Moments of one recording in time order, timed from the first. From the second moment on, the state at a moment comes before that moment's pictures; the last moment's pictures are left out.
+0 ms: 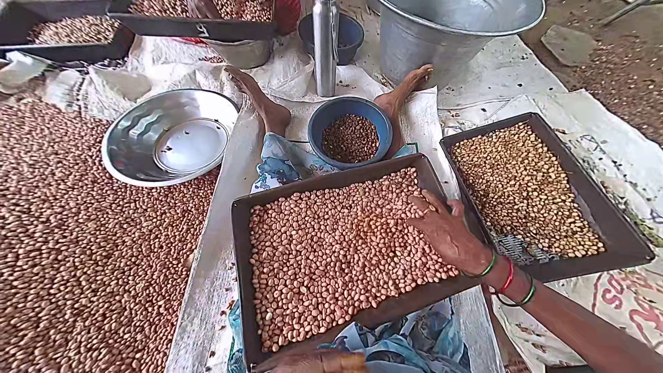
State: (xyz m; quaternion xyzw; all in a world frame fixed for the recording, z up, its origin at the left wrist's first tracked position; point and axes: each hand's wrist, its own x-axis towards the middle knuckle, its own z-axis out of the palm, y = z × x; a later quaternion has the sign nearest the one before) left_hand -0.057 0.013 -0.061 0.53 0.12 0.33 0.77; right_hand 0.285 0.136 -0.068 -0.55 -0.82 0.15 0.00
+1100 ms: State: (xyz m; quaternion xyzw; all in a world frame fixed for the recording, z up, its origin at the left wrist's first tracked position) left_hand -0.061 -0.009 -0.109 0.46 0.18 0.34 0.80; right_hand 0.334 0.144 -0.062 -0.63 -0.73 0.13 0.24
